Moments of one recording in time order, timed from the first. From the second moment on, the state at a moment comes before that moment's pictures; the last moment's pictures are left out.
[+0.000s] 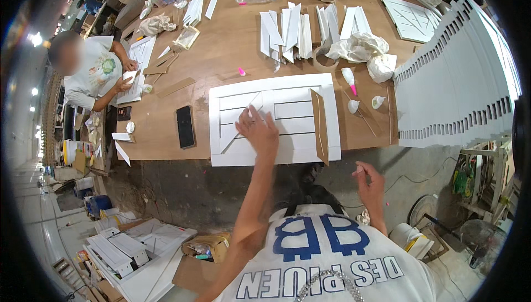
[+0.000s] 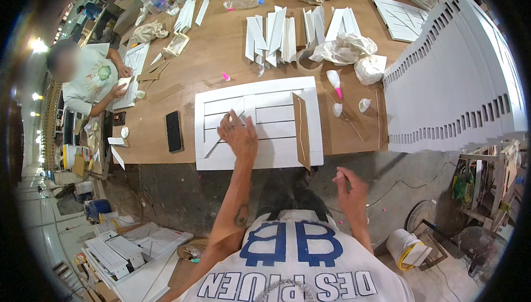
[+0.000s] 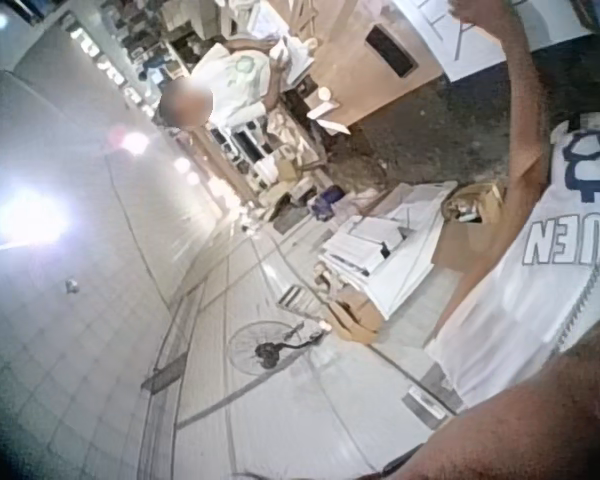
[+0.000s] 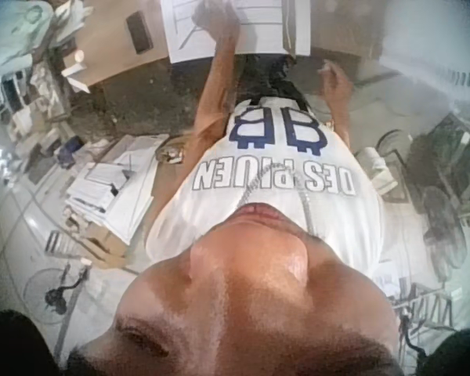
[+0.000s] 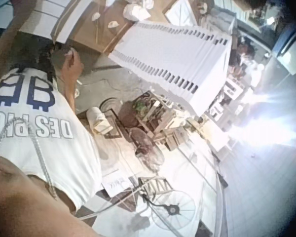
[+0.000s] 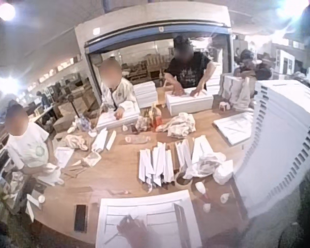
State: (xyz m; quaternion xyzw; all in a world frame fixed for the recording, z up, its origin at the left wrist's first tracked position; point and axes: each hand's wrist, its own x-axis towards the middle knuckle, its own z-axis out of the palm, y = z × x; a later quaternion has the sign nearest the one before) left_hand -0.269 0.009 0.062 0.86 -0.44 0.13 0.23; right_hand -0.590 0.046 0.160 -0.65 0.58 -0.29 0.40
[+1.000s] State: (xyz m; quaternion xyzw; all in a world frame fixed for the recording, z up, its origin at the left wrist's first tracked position) left_hand -0.093 -0.081 0.069 0.73 -0.62 -0.27 0.11; right_hand -0.318 -0.150 0.095 -0.85 0.49 0.08 0.20
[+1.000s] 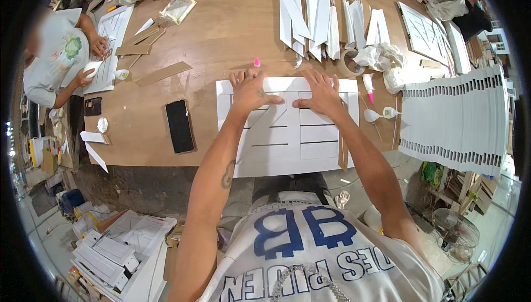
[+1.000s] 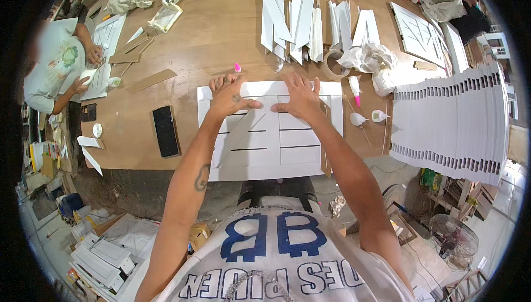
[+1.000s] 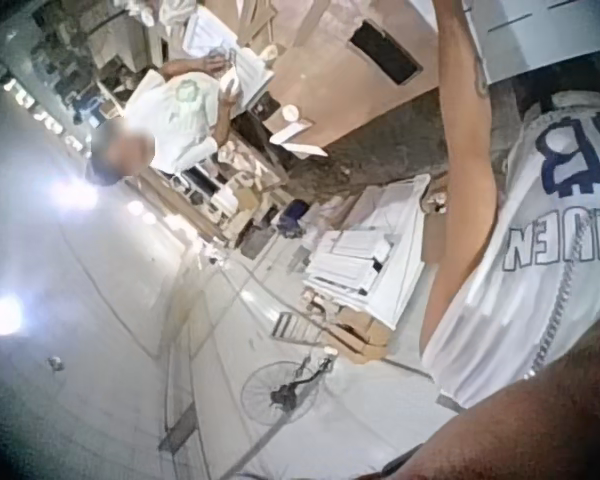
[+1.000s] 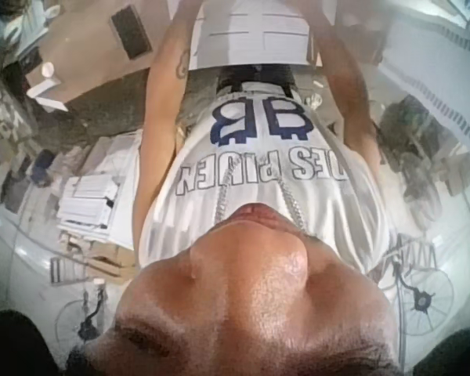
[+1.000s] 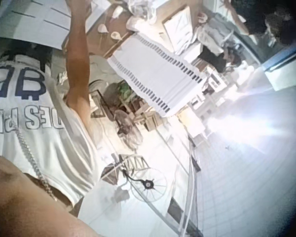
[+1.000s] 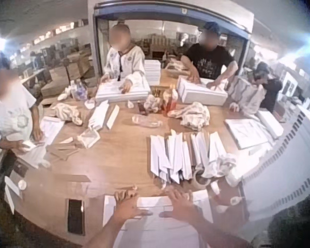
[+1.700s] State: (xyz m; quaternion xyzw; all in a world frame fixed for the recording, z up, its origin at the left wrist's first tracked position) left_hand -0.099 -0.070 0.051 0.72 -0.61 -0.21 0.27; right_hand -0.296 -0.160 0.067 -0.82 0.54 0.15 0.15
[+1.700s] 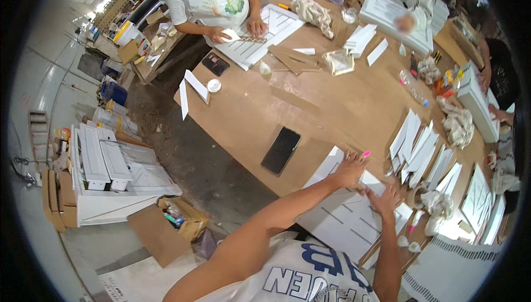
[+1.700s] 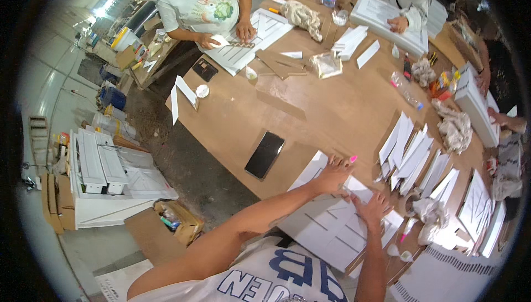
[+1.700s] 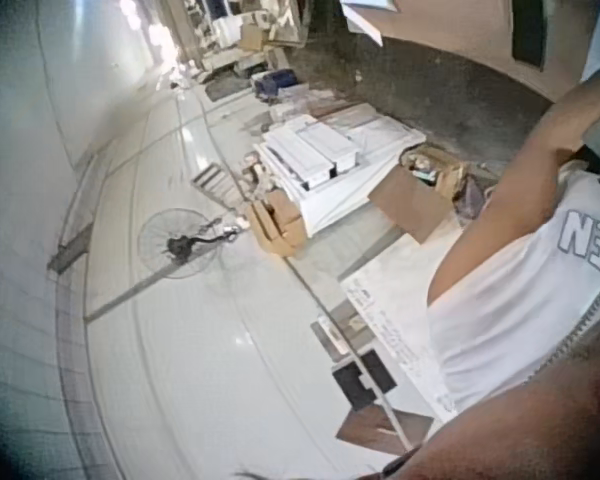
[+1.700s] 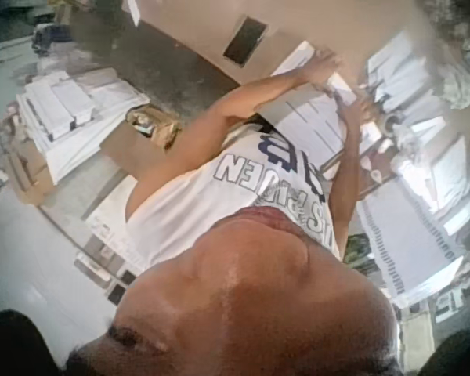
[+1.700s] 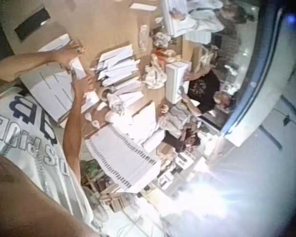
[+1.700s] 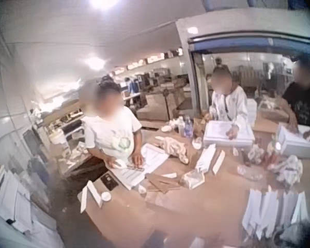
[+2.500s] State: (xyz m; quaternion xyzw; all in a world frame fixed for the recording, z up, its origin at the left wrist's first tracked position) left_hand 0.227 0.019 0.166 0.68 -0.07 -0.25 0.68; right_hand -0.309 -0.175 0.065 -0.82 0.52 0.12 0.20
